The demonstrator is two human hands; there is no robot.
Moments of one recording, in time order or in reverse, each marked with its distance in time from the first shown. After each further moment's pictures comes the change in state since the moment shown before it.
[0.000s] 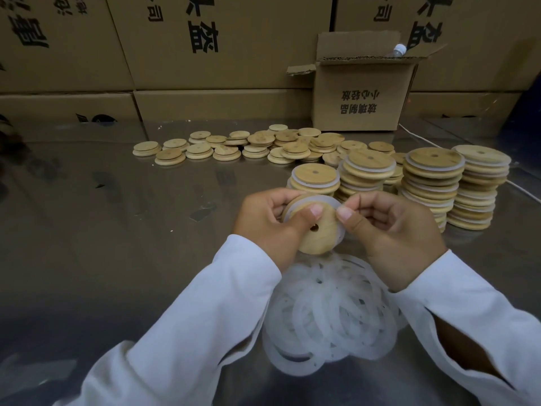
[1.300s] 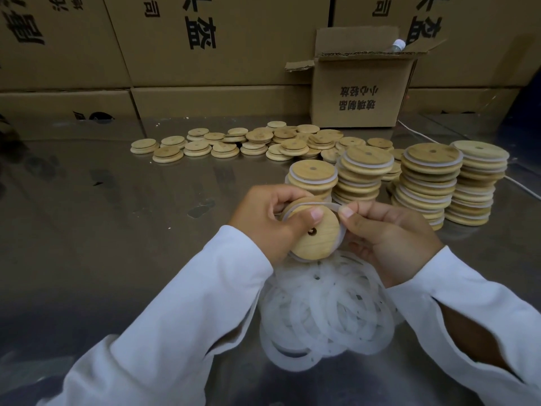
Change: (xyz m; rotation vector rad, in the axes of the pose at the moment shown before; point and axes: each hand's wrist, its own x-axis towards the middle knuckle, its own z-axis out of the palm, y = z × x) left_hand 0.004 0.004 -0.009 0.131 -0.179 0.105; right_hand 0.000 0.006 0.000 0.271 -0.009 0.365
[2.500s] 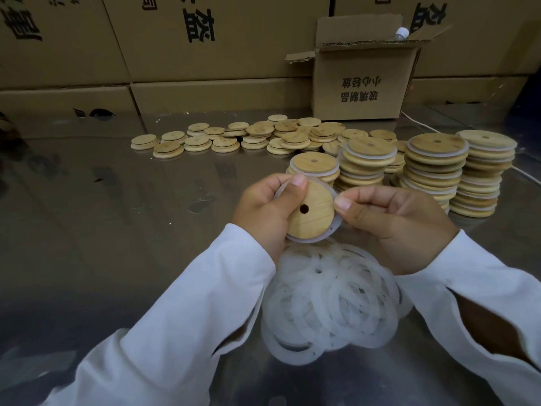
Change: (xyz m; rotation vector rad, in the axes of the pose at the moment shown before) left_hand 0.004 -0.004 0.014 -0.464 0.188 -0.229; right_hand -0.005 -0.012 -0.004 -0.089 -0.146 -0.074
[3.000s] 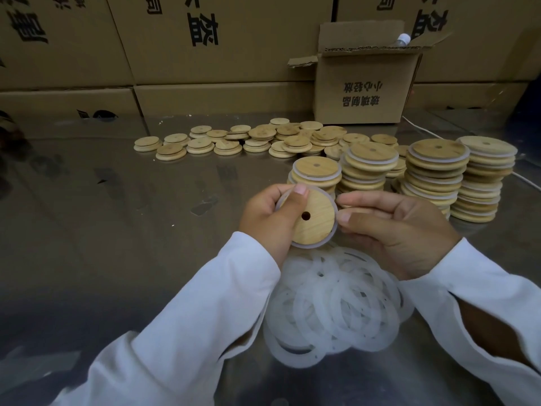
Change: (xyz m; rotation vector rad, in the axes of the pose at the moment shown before) left_hand 0.002 -0.010 -0.001 0.074 0.051 0.047; right_hand 0.004 0.007 -0.006 0.130 0.006 0.077
